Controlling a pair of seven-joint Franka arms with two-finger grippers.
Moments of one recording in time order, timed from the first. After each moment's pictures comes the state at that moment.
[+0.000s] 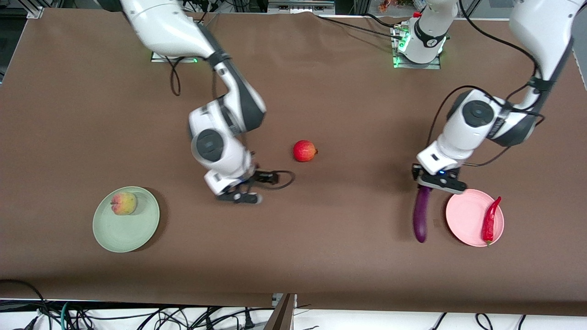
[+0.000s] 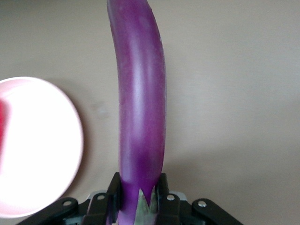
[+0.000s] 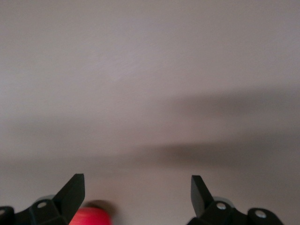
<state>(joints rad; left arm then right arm) 0.58 0.45 -0.71 -2.06 0.65 2.53 -0.32 0.67 0.77 -0.10 -1.32 0.25 2.18 0.63</state>
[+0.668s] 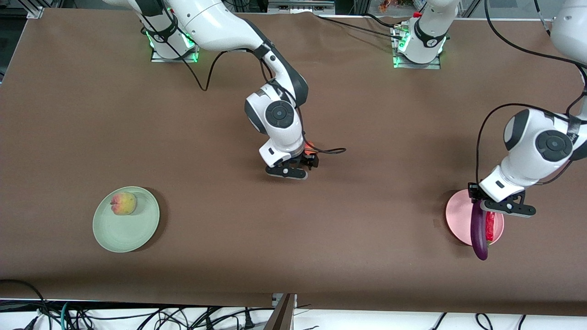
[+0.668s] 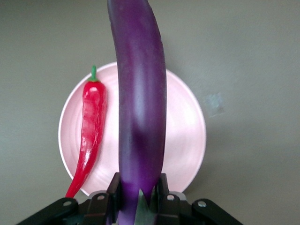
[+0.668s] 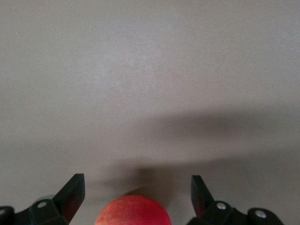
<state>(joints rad) 0.74 0.62 -0.69 -1.83 0.65 2.36 -0.08 0.84 0.86 -0.10 -1.32 0.14 2.30 0.85</state>
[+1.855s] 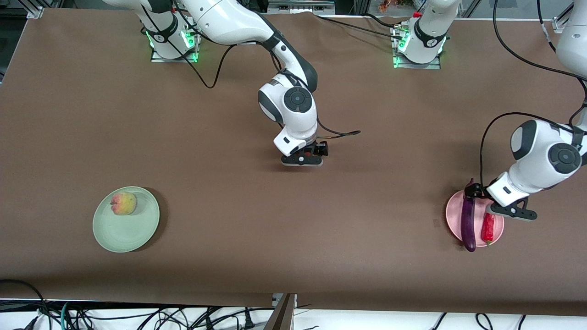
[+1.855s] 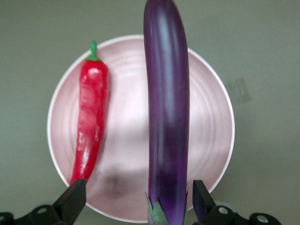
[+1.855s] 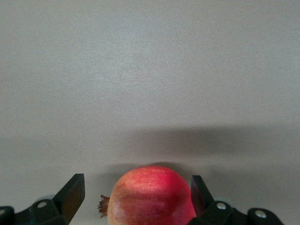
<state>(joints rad) 0.79 0.71 -0.71 -1.77 0.63 2.35 -0.03 0.91 0.86 -0.10 -1.33 0.08 2.31 0.85</state>
